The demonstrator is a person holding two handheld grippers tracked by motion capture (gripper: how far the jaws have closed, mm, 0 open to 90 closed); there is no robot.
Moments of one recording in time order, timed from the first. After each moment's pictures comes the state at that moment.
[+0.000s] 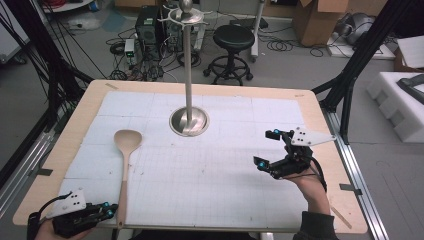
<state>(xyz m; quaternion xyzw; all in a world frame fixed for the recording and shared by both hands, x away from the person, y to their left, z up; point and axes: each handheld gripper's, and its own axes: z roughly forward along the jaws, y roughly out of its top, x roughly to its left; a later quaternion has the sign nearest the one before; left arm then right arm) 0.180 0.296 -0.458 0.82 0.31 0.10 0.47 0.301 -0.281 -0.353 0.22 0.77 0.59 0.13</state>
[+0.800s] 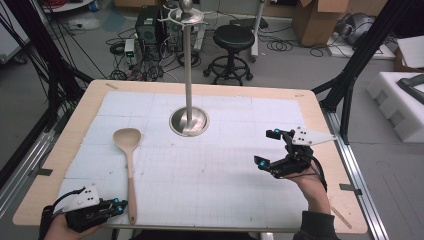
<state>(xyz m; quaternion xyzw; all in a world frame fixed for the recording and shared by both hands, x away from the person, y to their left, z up) 0.193 0.273 -0.457 0.83 0.29 0.10 0.46 0.303 -0.282 -0.353 0.21 0.77 0.59 0.13</state>
